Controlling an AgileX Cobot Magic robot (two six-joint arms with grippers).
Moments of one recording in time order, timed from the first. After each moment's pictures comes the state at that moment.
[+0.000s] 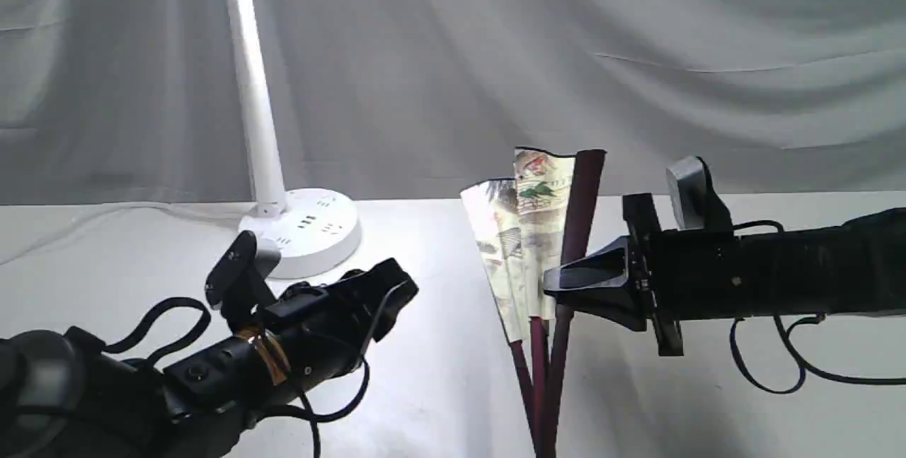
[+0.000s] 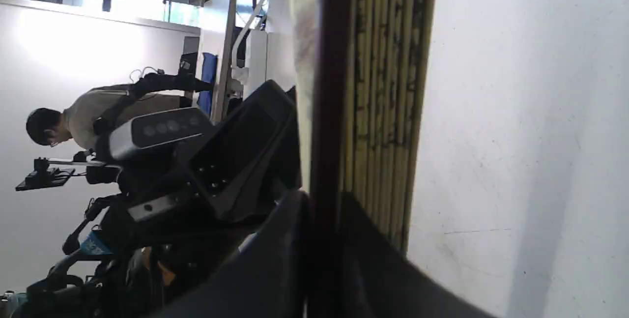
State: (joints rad) left arm -0.48 2.02 -0.83 0.17 -0.79 -1.07; right arm -0.14 2.08 -1.15 1.56 1.20 -1.02
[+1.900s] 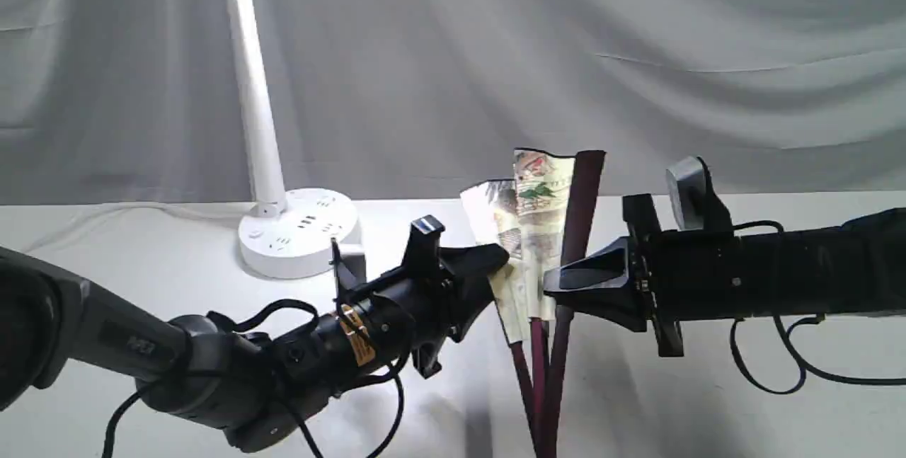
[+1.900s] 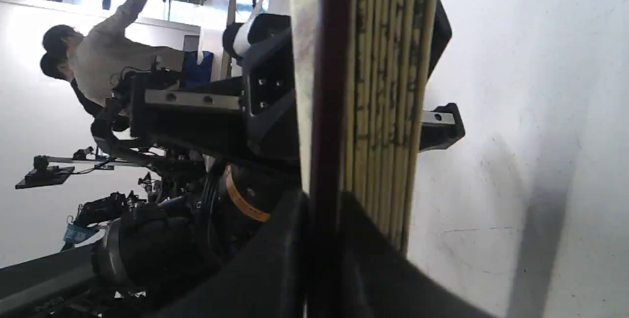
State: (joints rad) left arm -0.45 2.38 -1.22 0.52 -1.09 -1.81; right arm -0.14 2.08 -1.15 1.55 1.20 -1.02
